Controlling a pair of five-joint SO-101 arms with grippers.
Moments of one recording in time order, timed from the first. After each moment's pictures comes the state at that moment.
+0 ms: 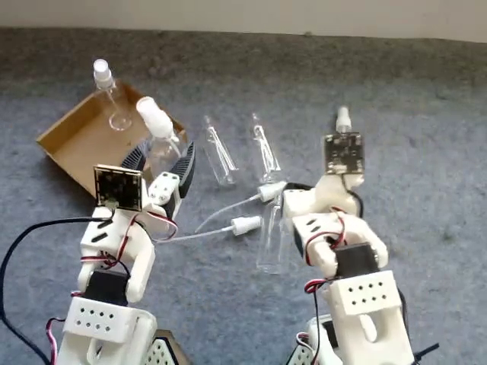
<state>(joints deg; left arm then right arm) 4.0 -78.5 79.5 12.8 4.4 -18.3 -59.7 62.8 44.4 -6.6</state>
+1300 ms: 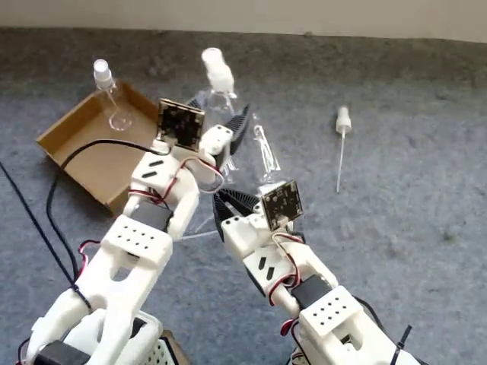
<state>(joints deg) 15.7 -34.0 55.4 -8.5 3.9 -39.5 -59.7 88.7 -8.8 -6.5</state>
